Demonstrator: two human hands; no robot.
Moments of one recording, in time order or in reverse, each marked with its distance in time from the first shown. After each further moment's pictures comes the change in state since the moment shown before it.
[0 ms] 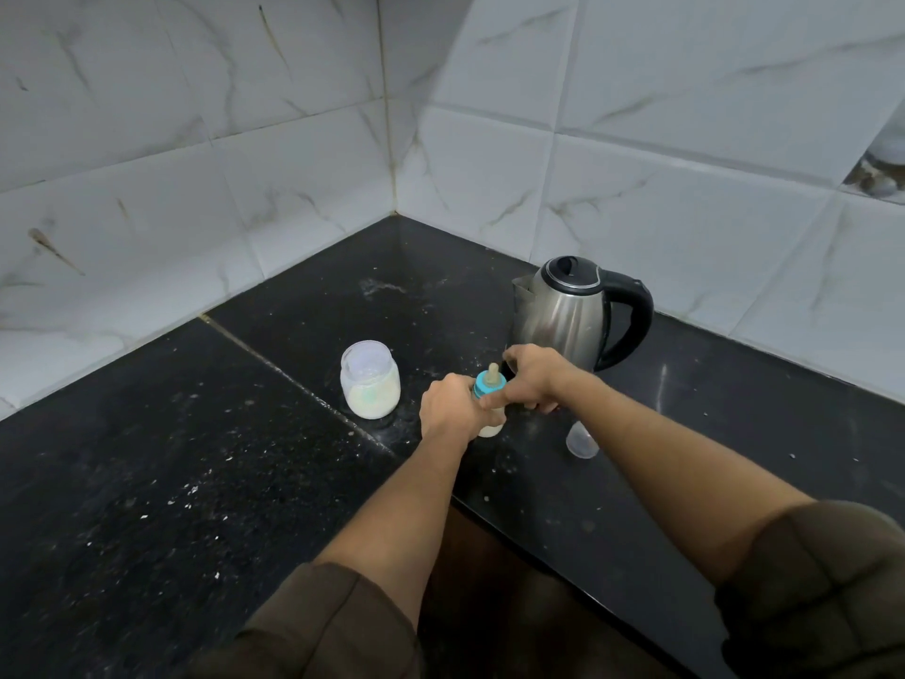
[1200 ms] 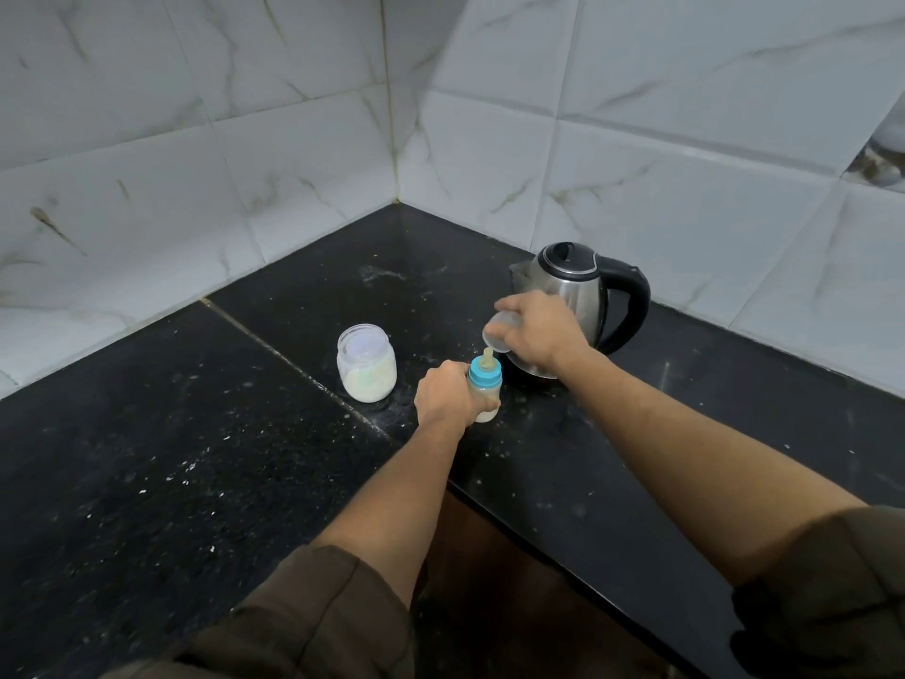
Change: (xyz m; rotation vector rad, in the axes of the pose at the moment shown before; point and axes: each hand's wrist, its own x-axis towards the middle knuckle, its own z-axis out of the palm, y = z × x) left_hand -0.002 -0.001 0.011 -0.013 0.048 -0.040; right_hand -0.023 -0.008 -0.022 0.128 0.373 -0.188
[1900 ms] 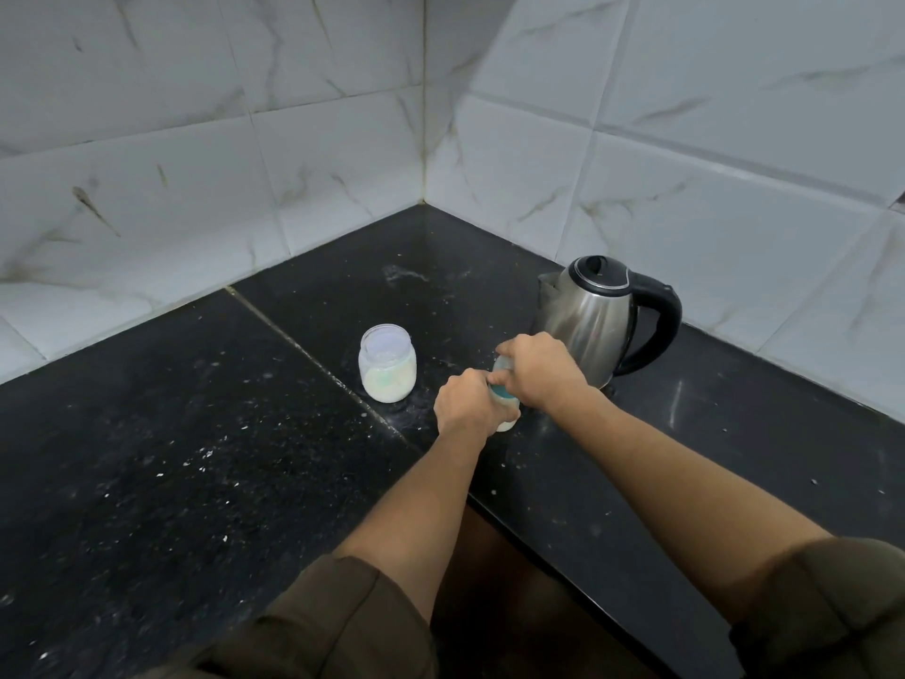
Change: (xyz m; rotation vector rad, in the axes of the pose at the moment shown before) left_hand 0.003 -0.002 0.003 0.002 0.033 0.002; right_hand 0.003 -0.004 0.044 -0.429 -0.149 -0.103
